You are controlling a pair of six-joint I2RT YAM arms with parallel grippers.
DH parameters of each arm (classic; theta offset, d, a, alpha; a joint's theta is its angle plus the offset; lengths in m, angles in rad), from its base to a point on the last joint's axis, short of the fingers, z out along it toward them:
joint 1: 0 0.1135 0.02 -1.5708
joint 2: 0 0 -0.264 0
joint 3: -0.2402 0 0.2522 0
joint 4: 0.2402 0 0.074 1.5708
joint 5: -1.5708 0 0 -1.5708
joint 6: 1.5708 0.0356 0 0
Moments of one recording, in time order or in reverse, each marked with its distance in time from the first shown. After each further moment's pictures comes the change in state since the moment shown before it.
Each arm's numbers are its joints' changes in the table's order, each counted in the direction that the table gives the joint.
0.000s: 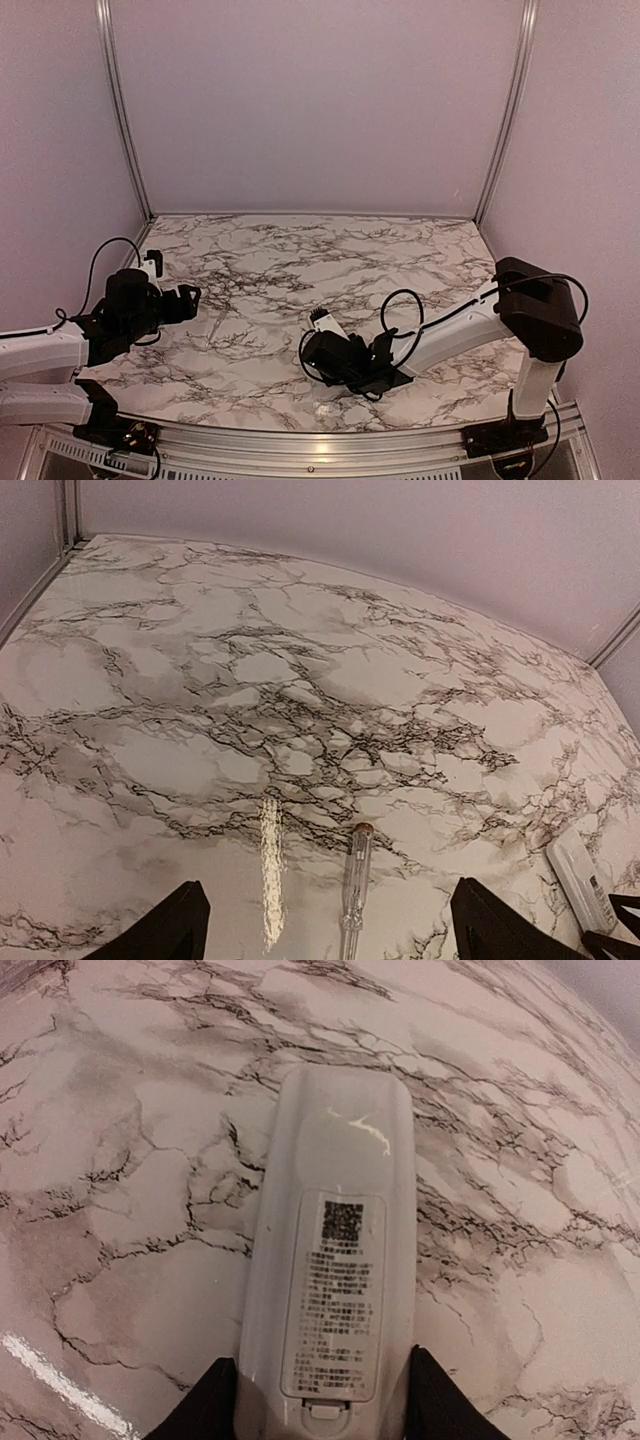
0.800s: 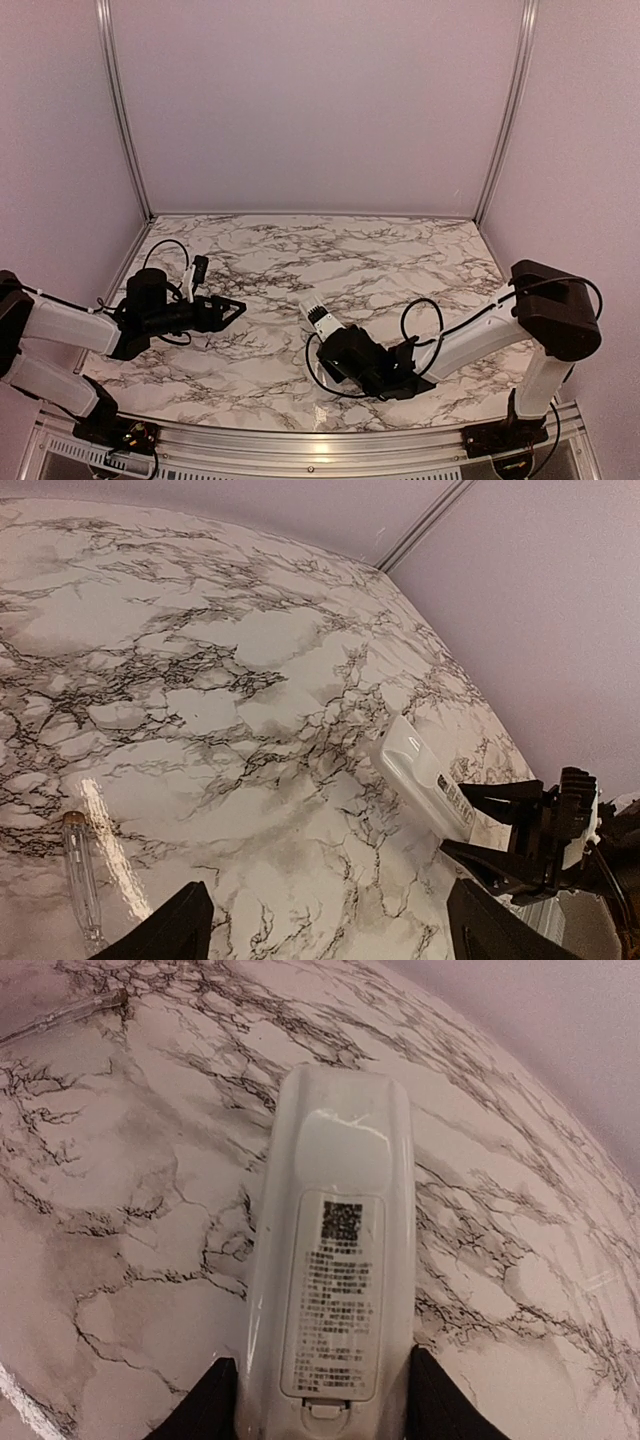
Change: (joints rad) left arm -0.018 0.326 -0.003 -0.450 -0.608 -0.048; right arm 0.000 -0.095 0.164 -0.328 -0.044 -0.343
